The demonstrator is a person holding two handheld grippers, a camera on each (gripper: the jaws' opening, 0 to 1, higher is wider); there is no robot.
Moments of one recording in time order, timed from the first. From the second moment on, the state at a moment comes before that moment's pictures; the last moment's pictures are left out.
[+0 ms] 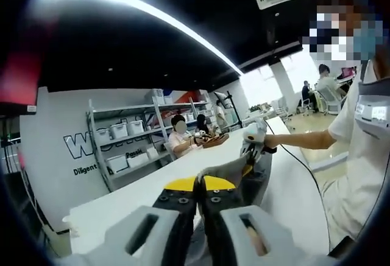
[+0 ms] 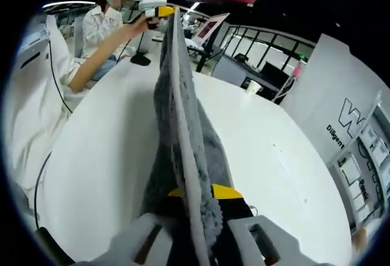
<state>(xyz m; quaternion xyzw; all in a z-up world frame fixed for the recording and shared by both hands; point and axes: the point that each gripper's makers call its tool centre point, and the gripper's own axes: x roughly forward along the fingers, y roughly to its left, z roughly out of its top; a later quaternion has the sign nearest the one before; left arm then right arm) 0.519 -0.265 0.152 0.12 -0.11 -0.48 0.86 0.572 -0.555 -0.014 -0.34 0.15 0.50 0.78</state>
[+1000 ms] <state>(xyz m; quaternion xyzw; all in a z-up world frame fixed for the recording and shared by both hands) 0.518 -0.263 0.153 0.12 -0.11 -0.47 0.87 0.574 -0.620 -0.022 -0.33 0.17 0.46 0.81</state>
